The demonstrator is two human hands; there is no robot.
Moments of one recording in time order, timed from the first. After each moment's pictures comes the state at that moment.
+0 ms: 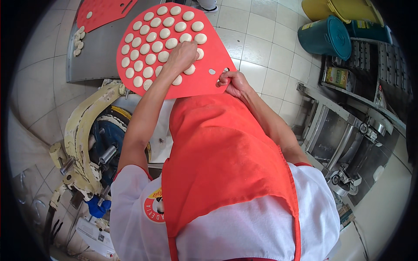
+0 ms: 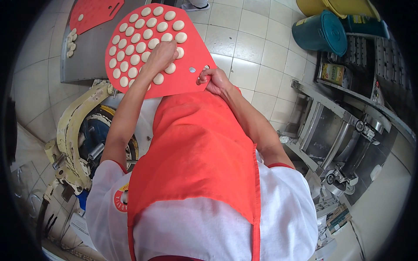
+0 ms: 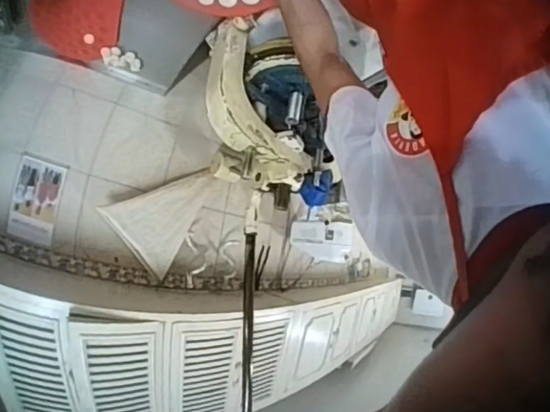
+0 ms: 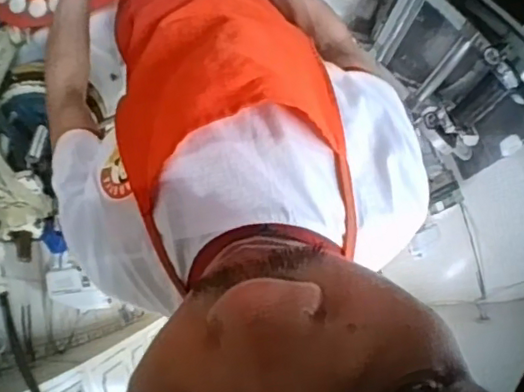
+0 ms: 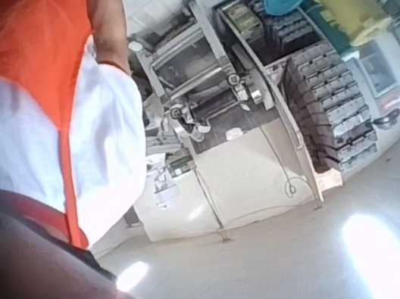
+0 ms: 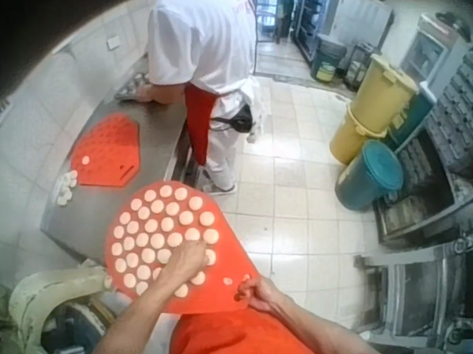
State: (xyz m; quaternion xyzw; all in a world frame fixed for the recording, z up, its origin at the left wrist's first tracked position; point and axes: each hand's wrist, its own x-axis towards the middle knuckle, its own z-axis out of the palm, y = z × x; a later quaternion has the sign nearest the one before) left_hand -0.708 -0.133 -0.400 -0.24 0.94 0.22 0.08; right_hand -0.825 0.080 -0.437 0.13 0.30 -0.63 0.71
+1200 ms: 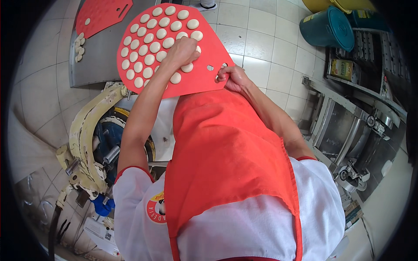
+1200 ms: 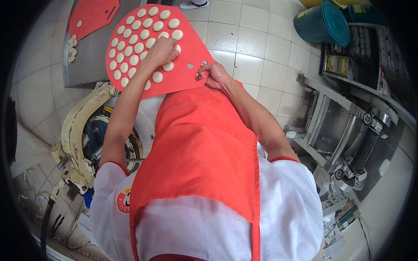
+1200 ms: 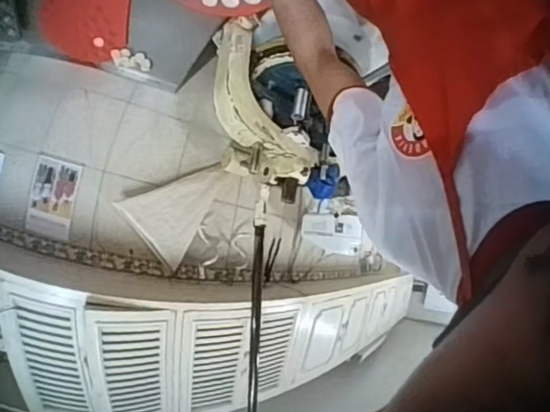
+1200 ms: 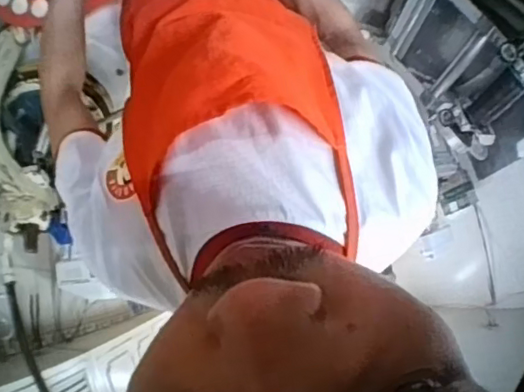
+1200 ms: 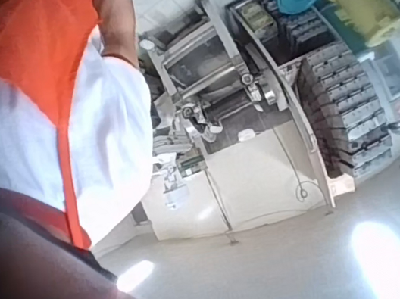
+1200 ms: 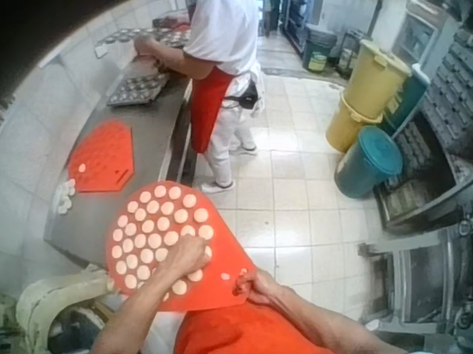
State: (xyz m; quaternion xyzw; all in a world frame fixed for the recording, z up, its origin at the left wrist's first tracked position) left_hand -0.726 -0.131 -0.387 -0.22 0.94 0.23 0.12; right_hand -0.827 0.082 -0.447 0.14 0.28 -0.64 0.70
